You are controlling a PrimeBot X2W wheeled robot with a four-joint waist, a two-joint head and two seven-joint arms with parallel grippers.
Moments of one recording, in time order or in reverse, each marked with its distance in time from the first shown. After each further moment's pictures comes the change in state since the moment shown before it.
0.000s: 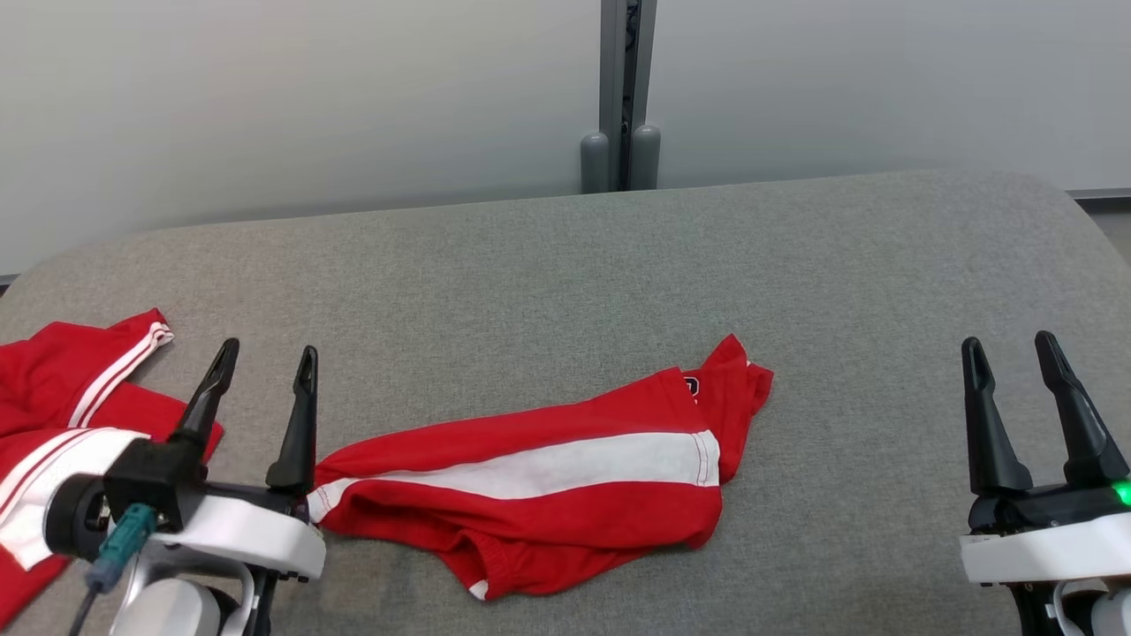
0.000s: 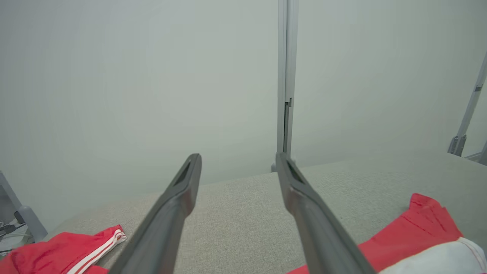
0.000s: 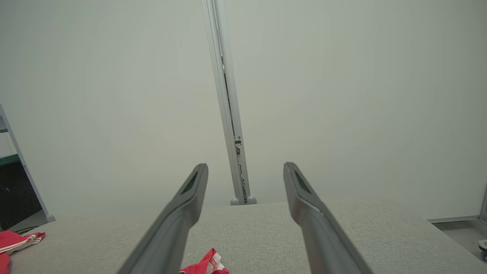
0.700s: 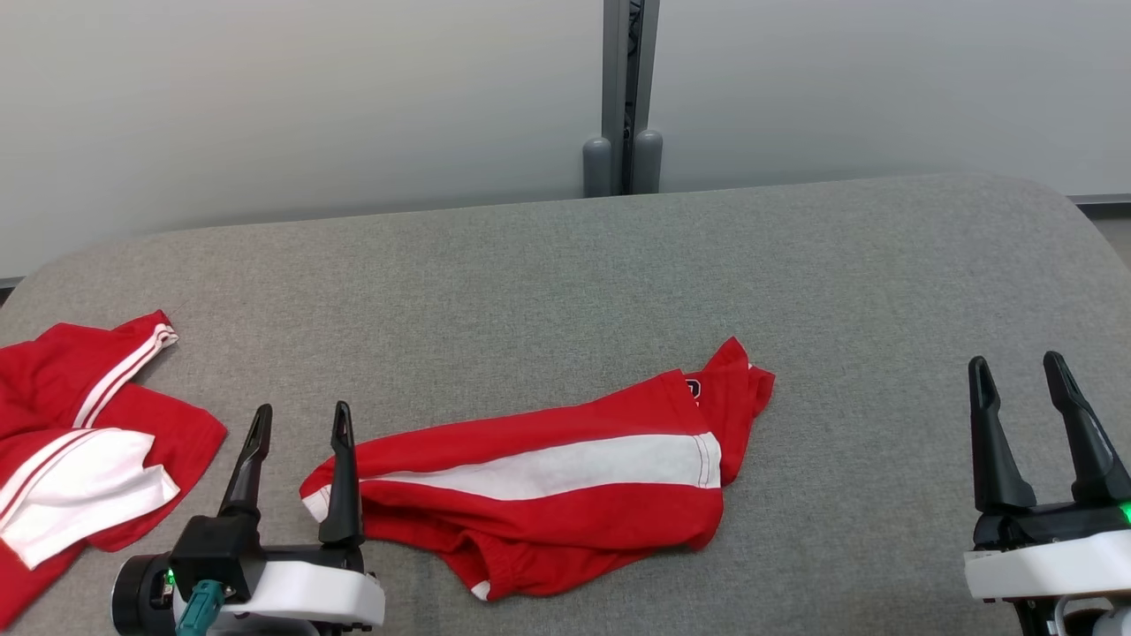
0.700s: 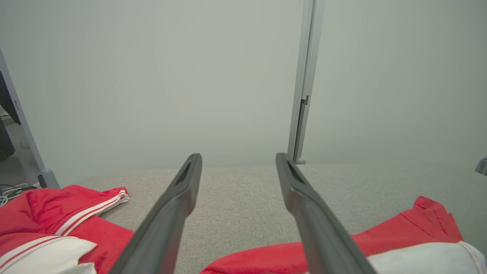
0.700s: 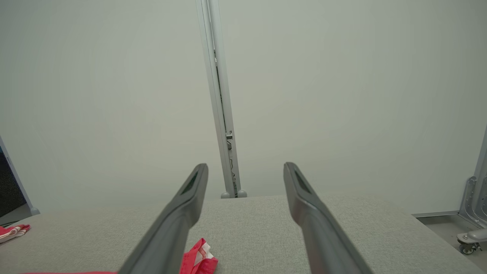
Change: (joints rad) left arm 0.143 -0.274 0.156 0.026 0.223 0.018 -0.083; right arm 0.031 0.022 -0.035 0.003 -0.056 0.000 0.000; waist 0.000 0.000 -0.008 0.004
